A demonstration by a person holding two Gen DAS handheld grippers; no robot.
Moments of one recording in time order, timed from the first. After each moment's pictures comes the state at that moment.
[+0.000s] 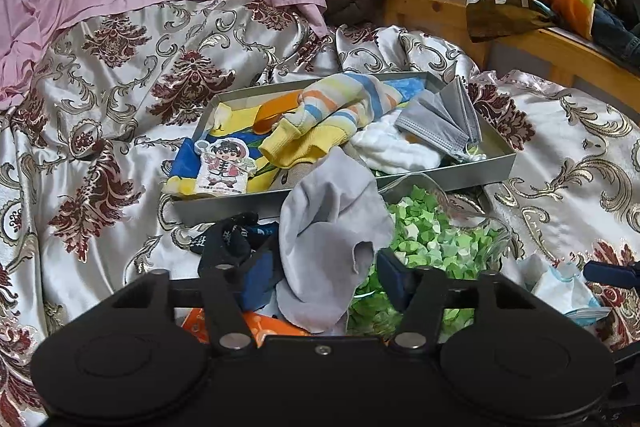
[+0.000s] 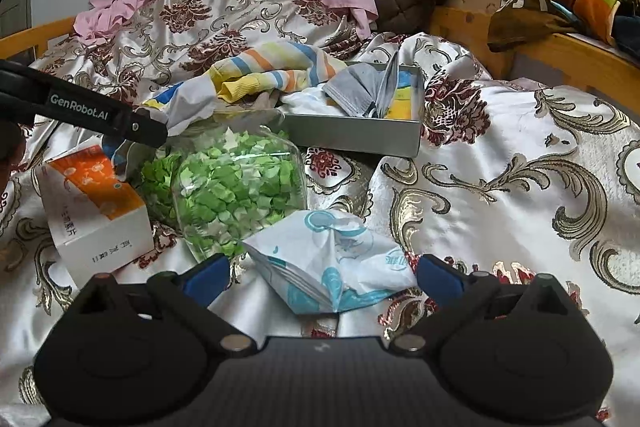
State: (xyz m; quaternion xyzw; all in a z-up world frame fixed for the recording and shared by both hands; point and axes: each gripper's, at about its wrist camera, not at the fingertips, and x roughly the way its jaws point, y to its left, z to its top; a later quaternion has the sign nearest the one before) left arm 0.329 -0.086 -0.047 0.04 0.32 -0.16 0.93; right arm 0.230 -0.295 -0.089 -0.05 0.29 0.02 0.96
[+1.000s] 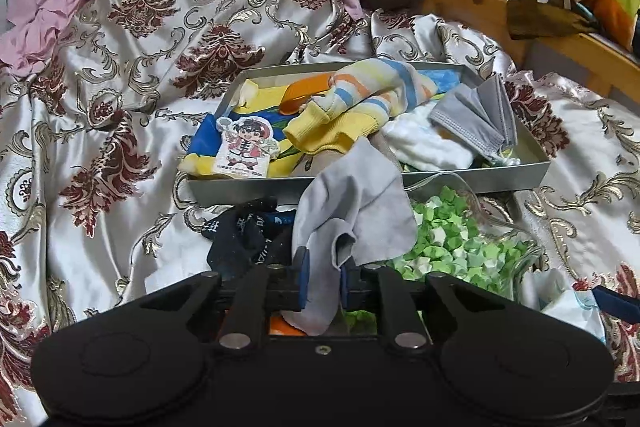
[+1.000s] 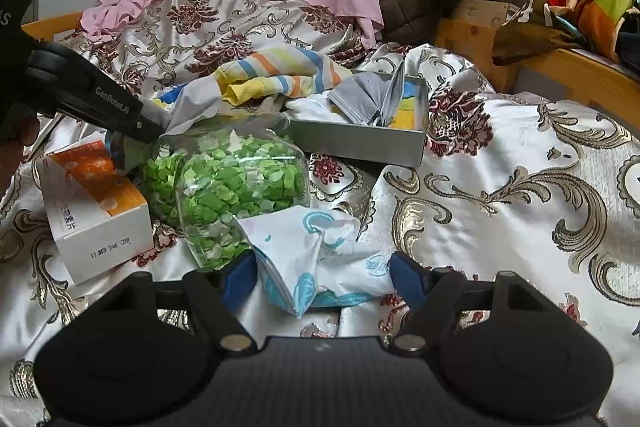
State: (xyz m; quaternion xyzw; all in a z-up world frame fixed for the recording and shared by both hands) left arm 0.345 -0.086 -0.051 0.02 0.36 -0.11 0.93; right arm 0.228 -0.292 -0.090 -0.07 0.28 0.02 0.96
